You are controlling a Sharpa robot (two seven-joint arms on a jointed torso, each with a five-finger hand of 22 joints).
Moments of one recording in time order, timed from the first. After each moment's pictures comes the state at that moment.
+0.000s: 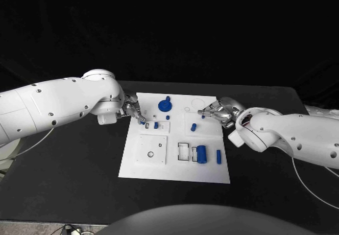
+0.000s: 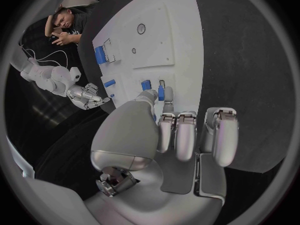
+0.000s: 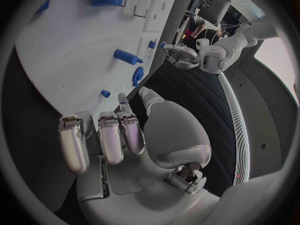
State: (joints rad) left arm 1.44 -0.64 -0.22 1.34 -0.92 0.28 -0.63; left_hand 1.28 0.04 0.07 0.29 0.60 0.90 0.08 0.39 0.57 1.47 0.02 1.57 1.31 1.46 -0.03 1.57 1.31 0.01 1.47 0.10 1.57 1.31; right arm 1.22 -0.89 -0.20 1.59 -0.69 -0.47 -0.14; right_hand 1.17 0.05 0.11 0.12 0.33 0.91 0.18 0.12 0.14 1.47 0.11 1.57 1.31 1.46 0.04 1.57 1.31 0.01 1.47 0.15 1.57 1.31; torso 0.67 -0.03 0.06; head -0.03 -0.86
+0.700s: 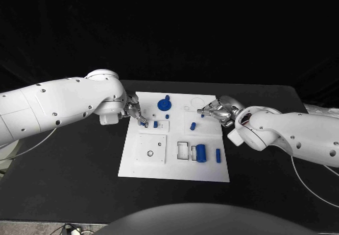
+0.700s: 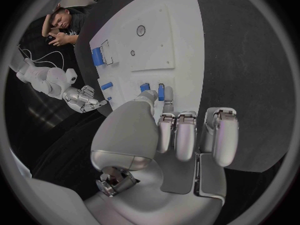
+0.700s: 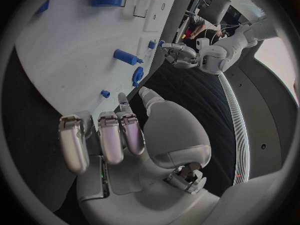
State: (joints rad) left arm 1.44 -0.62 -0.22 1.34 -0.92 0.28 -0.68; left_hand 1.28 0.05 0.07 0.30 0.61 0.91 0.07 0.38 0.57 1.47 0.02 1.57 1.31 1.46 -0.03 1.57 1.31 0.01 1.47 0.10 1.57 1.31; right arm 1.22 -0.89 -0.20 1.59 -0.69 -0.47 -0.14; right_hand 1.17 0.05 0.11 0.12 0.33 0.91 0.18 0.12 0.14 1.47 0.11 1.57 1.31 1.46 0.04 1.57 1.31 0.01 1.47 0.15 1.57 1.31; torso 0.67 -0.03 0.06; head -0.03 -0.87
